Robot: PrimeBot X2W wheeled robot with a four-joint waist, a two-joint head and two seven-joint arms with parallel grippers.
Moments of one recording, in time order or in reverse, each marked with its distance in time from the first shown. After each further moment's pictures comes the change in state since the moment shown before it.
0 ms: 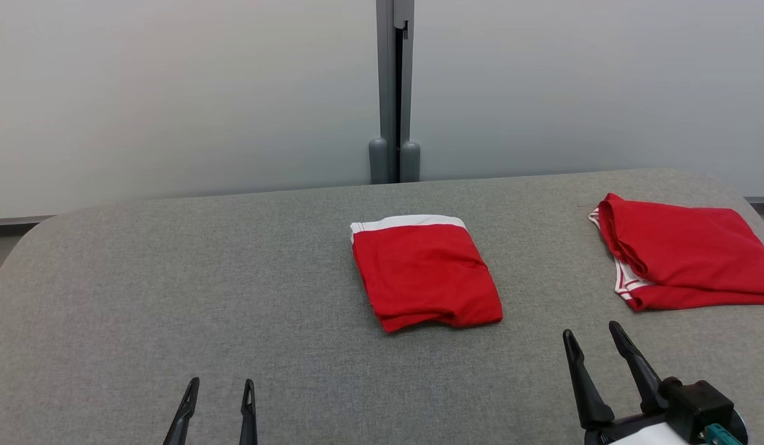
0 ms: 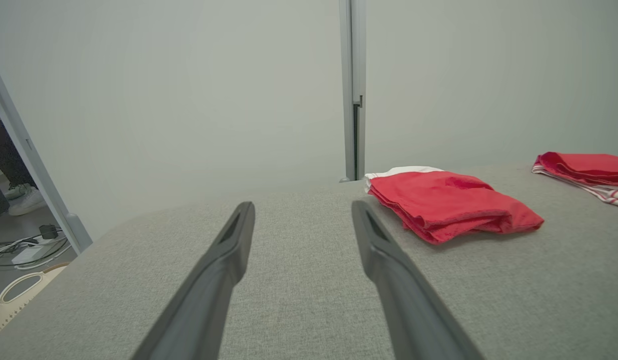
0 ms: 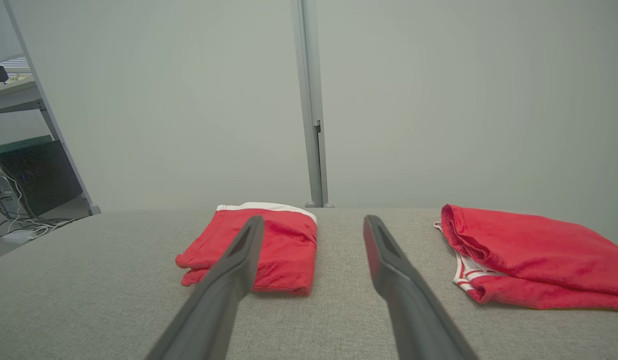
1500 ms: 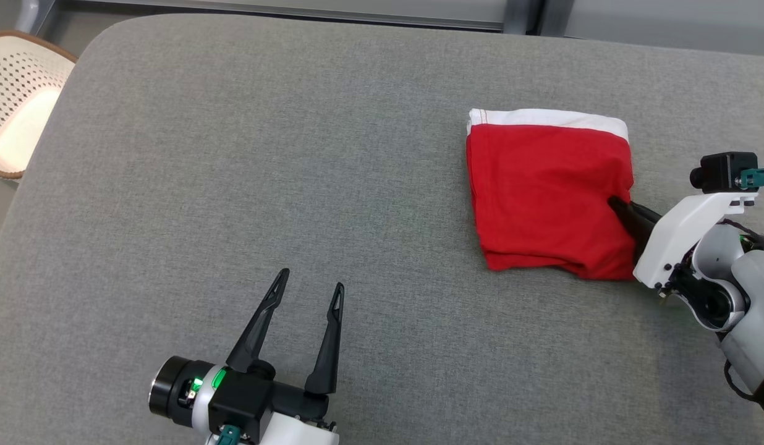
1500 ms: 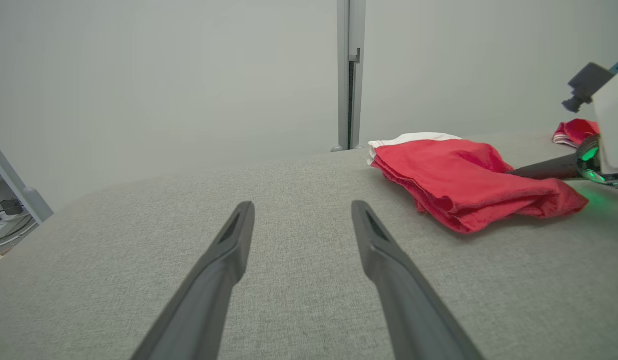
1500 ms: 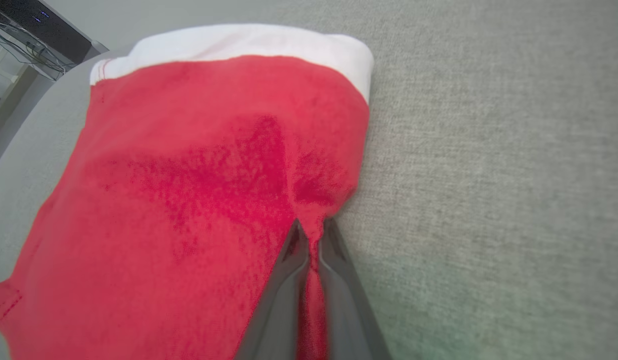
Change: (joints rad) left arm -0.286 -0.001 -0.204 -0.007 -0.024 -0.047 0.000; right arm -0.769 -0.323 0.481 0.547 0.796 0.000 0.488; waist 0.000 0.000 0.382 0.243
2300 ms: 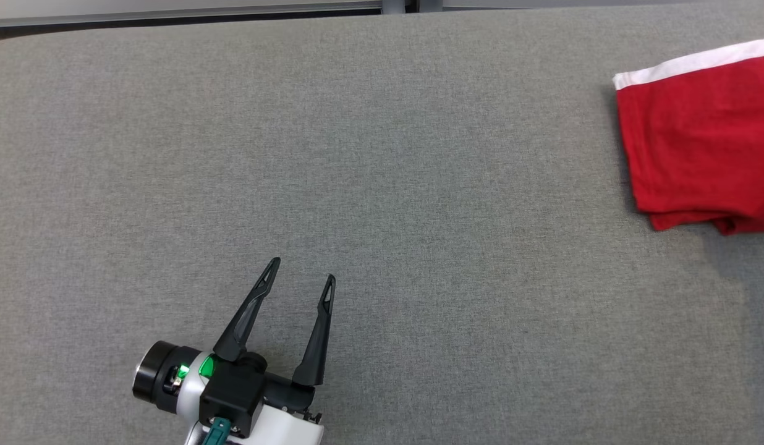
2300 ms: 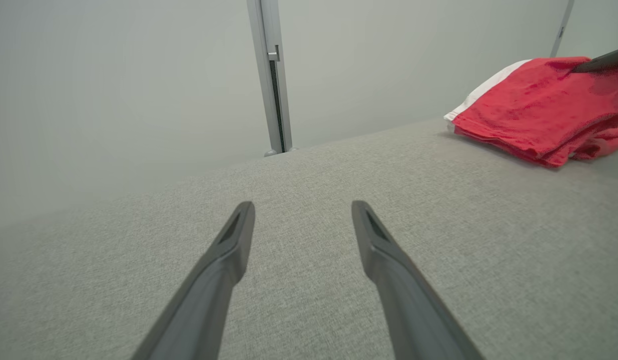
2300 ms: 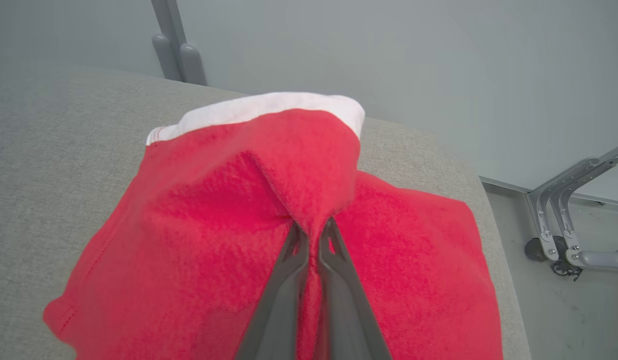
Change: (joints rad) left arm -0.024 0.032 0.026 -0.001 0.045 -0.038 0.000; right arm -0.134 -0.396 0.115 -0.077 -0.124 0.001 -0.112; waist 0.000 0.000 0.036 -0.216
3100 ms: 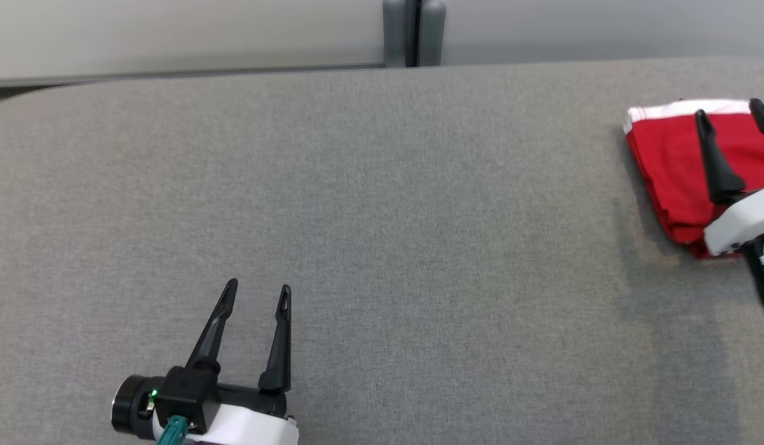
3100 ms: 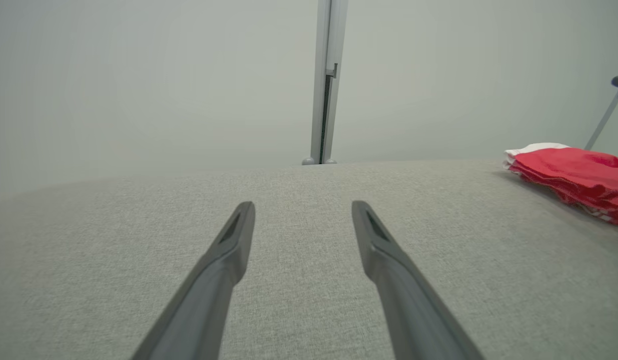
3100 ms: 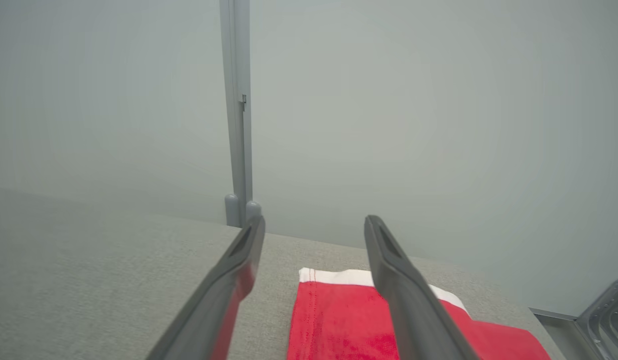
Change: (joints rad) left arm 0.031 -0.027 0.085 0.063 -0.146 0.011 0.000; right arm 0.115 0.309 -0.274 0.112 -0.355 0.000 -0.374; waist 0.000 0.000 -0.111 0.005
